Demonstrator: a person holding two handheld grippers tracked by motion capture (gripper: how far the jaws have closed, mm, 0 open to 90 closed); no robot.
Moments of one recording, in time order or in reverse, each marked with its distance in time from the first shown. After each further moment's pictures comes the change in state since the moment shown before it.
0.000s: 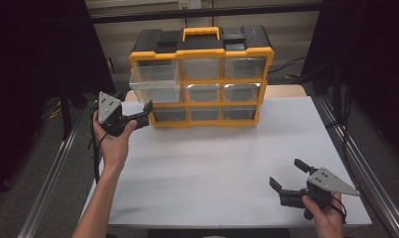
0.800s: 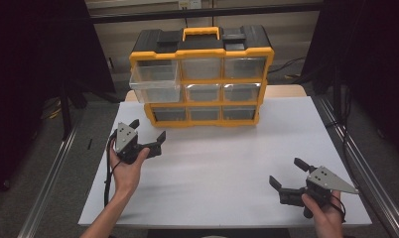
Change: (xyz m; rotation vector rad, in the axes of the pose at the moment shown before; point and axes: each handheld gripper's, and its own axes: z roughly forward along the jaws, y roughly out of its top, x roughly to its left) left arm -0.037 -0.067 -0.025 0.080 -0.083 0.061; right arm -0.002 0.000 0.003 0.001 -0.007 0.002
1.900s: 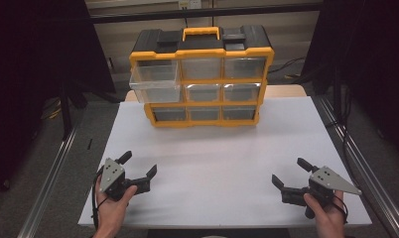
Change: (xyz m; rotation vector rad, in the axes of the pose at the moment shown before) left arm -0.006 -0.049 -0.074 0.022 -0.033 -0.042; right arm -0.004 -0.001 -0.003 0.001 -0.031 0.011
